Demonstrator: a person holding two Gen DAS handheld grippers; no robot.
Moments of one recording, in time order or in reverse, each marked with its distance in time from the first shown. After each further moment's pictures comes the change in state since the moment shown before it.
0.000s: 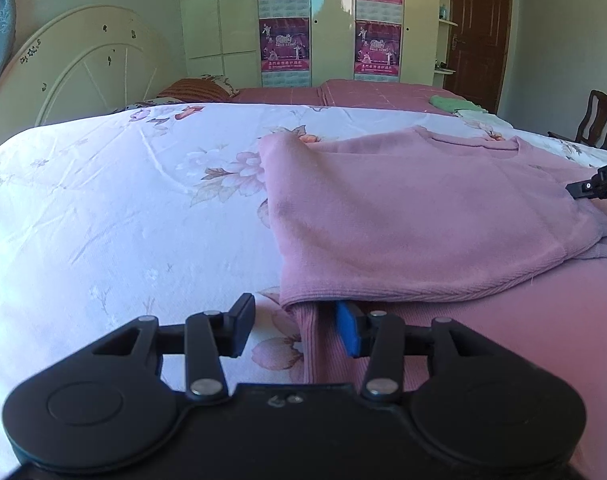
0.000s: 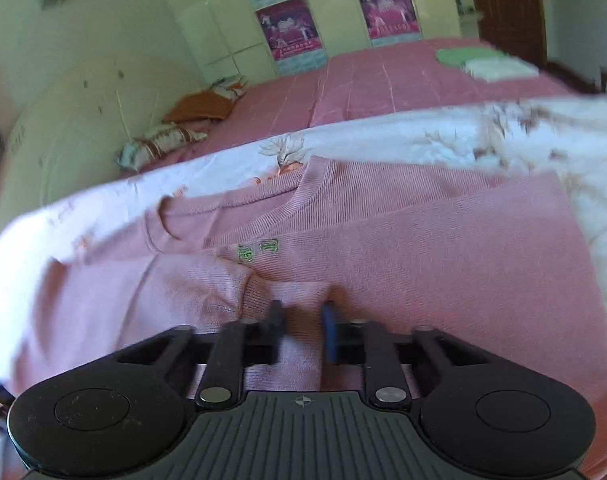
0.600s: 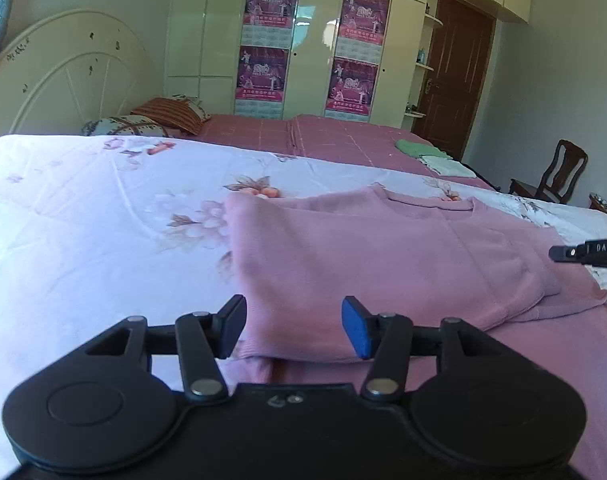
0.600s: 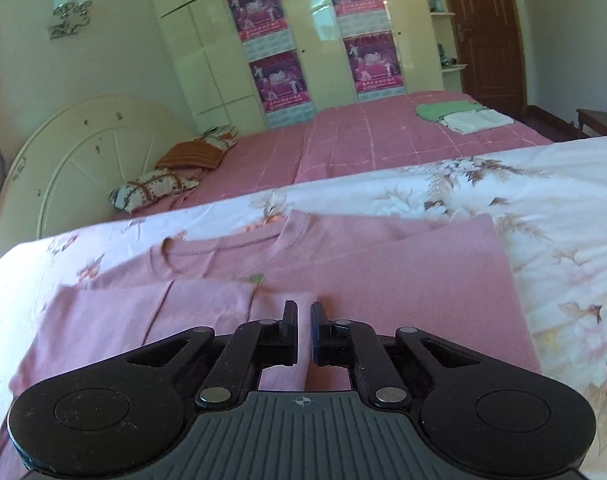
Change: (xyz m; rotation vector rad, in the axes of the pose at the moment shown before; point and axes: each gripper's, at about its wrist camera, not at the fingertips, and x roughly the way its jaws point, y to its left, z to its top) left arm -0.013 -0.006 0.025 -0.085 -0.087 -0.168; right arm -0.056 -0.006 -0.023 0.005 -0.154 -0.033
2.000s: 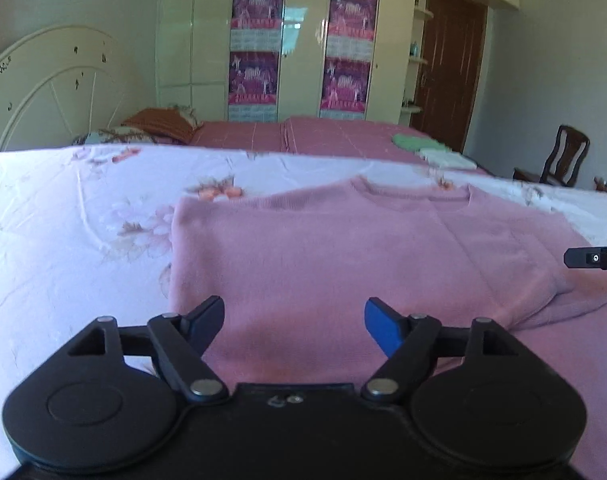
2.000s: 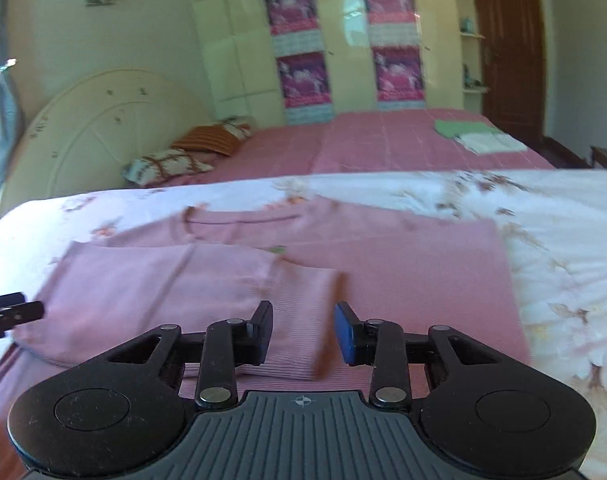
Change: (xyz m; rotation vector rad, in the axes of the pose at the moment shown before) left arm 0.041 -0.039 -0.009 0.068 0.018 0.065; right arm -0.015 0.024 -0.019 -0.142 -0.008 0.011
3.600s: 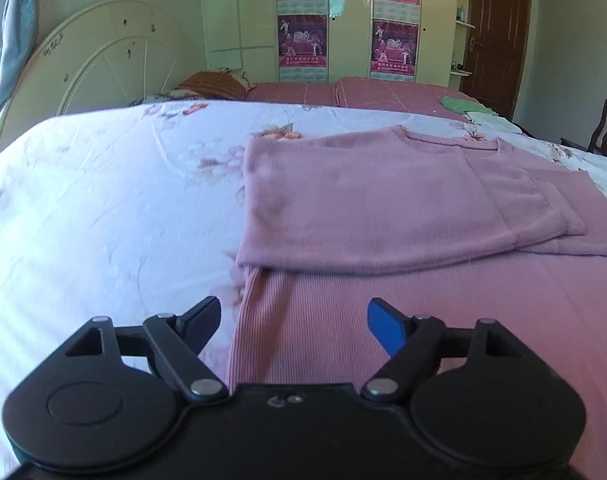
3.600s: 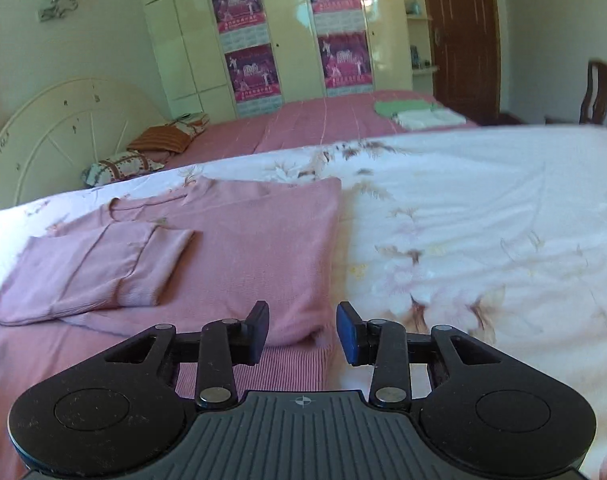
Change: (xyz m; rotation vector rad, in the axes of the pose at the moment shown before) left arm -0.078 0.005 -0.036 -0.049 0.100 0.144; right arm -0.082 -0.120 -0.032 0.125 0.042 -0.091
